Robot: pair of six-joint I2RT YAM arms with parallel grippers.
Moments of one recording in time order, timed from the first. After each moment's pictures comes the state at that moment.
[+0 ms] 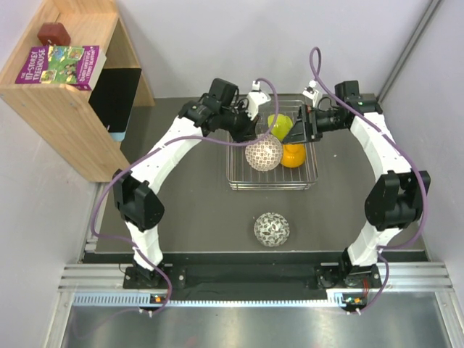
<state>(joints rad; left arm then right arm) -0.58 1.87 1.93 -0.79 0.49 0.33 0.10 1.74 1.65 -0.93 -1.02 -0.07</state>
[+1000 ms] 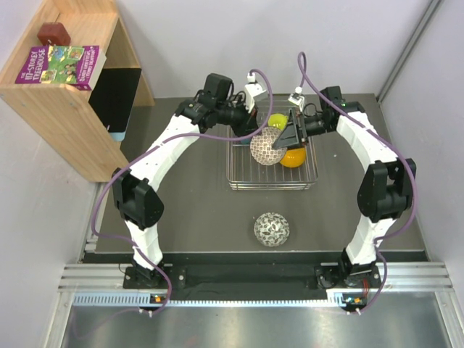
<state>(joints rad) -0.54 1.88 1.93 -0.67 0.66 0.26 0.17 1.84 1.65 -0.93 -1.21 -0.05</state>
